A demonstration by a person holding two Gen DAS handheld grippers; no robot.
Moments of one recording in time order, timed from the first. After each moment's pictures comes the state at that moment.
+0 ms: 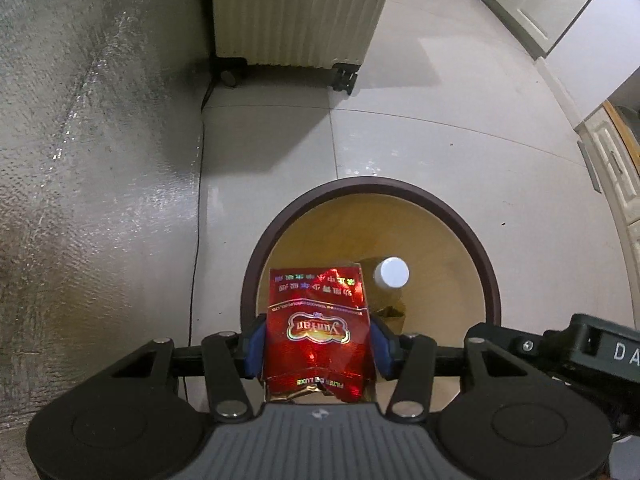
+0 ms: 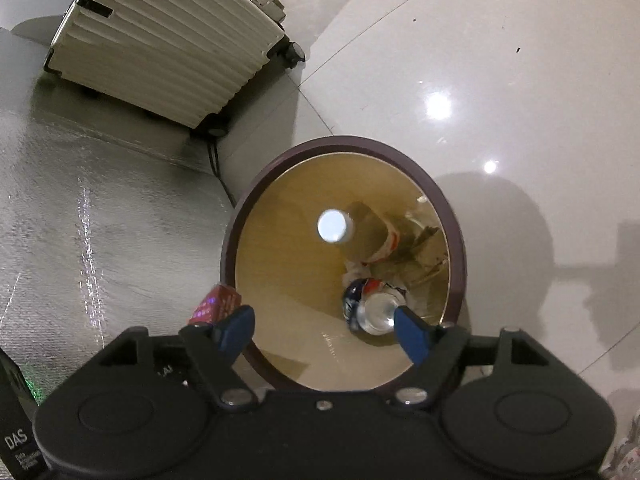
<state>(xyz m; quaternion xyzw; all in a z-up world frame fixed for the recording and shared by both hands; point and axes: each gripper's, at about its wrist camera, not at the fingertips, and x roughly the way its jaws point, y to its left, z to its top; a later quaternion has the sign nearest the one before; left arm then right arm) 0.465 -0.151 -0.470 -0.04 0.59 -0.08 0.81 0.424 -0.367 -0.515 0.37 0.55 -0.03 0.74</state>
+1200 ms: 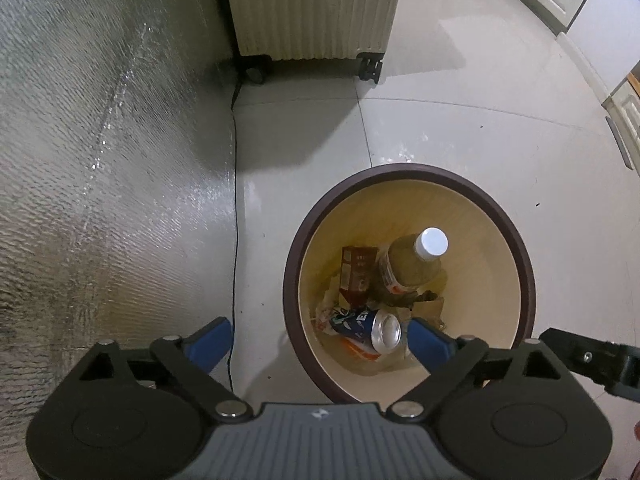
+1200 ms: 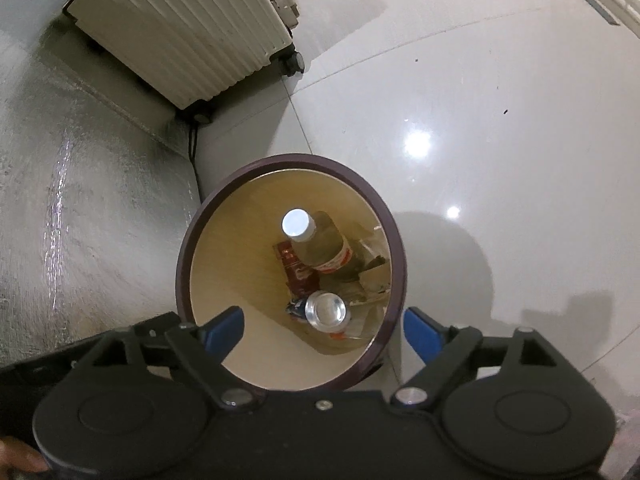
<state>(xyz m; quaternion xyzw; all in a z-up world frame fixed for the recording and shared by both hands) 0.461 -0.149 -0.461 0.03 0.60 -0.04 0.80 0.416 -0.371 -0.488 0.24 0.56 -0.03 0.79</state>
